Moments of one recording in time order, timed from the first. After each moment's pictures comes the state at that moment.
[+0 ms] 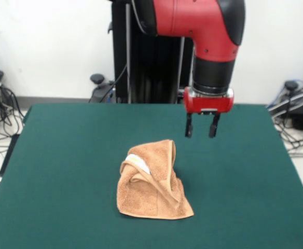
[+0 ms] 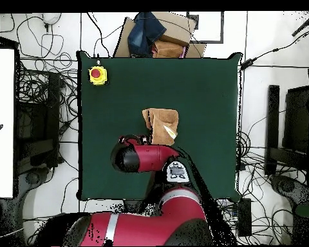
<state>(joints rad) -0.13 -0.45 0.02 1.80 -0.15 0.03 1.66</state>
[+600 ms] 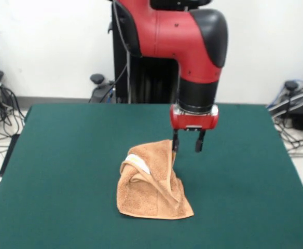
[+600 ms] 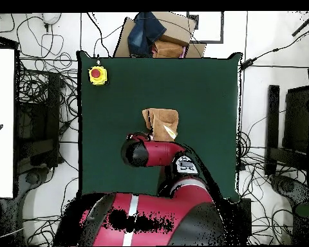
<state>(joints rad) -0.18 -0.35 0.02 1.73 -0.15 0.03 1.66</state>
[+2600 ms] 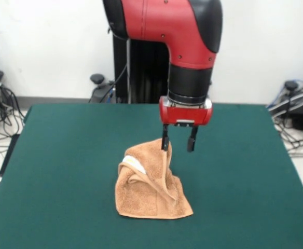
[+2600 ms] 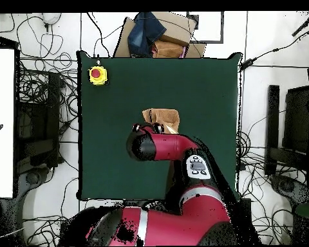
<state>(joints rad) -0.21 -0.45 0.03 1.71 -0.19 0.07 1.66</state>
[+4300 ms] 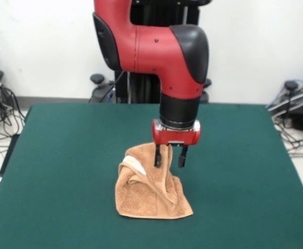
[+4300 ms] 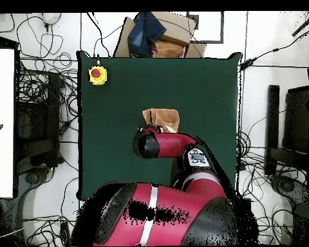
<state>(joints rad) -0.23 -0.29 0.03 1.60 -0.24 0.07 1.66</state>
